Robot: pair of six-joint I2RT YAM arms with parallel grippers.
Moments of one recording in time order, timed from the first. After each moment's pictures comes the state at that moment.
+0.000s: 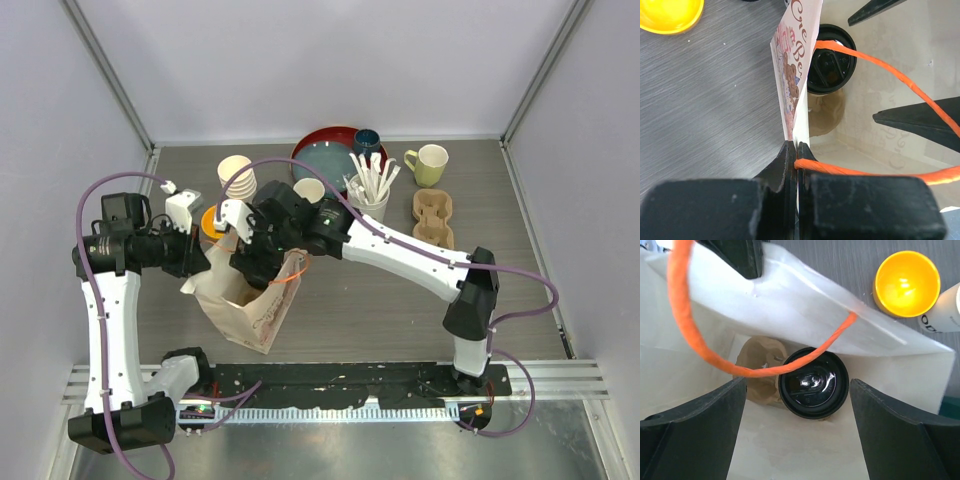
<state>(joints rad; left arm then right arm) 0.16 1.01 1.30 -1.34 0.60 0.42 1.09 1.87 1.88 -0.68 -0.23 -0.28</state>
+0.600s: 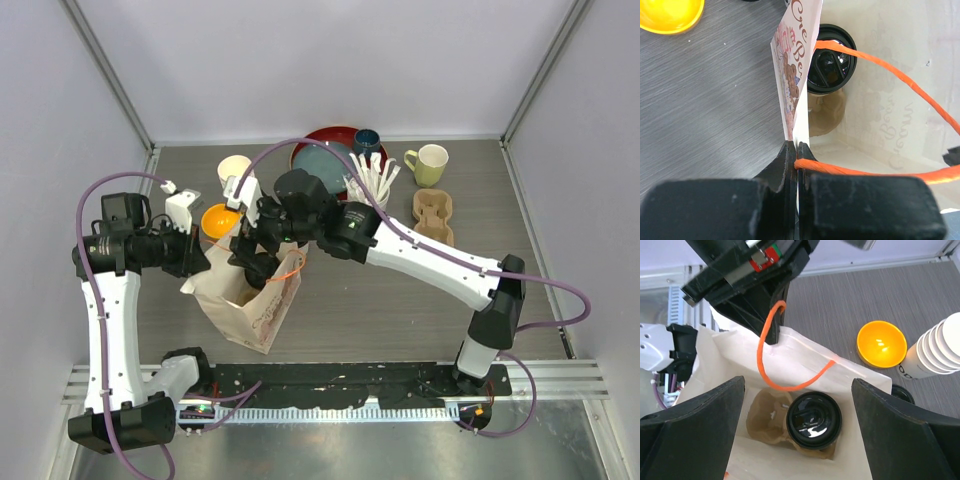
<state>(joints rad) 0.16 1.01 1.30 -1.34 0.60 0.42 1.09 1.73 1.78 -0.41 -0.27 -0.18</state>
